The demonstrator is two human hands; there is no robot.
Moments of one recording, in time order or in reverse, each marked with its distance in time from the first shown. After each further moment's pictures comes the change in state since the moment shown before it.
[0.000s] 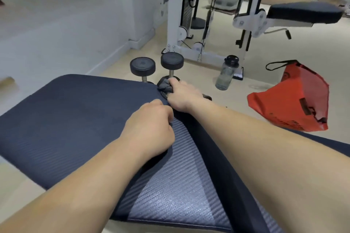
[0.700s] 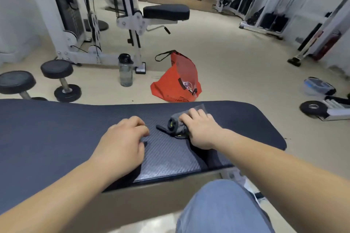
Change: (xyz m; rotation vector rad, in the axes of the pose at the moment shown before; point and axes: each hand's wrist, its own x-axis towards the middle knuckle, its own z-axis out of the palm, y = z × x) left_hand -0.074 0.218 0.091 -0.041 -0.041 0.571; right_hand -0.336 0.290 -0.088 -0.369 -0.048 0.305
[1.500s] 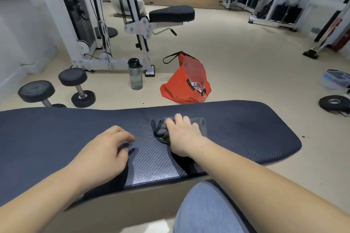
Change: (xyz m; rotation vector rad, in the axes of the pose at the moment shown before) left_hand -0.028 -0.030 -0.033 -0.095 -0.102 -0.122; right_hand 0.003 -0.076 -0.010 0.156 -0.059 0.065
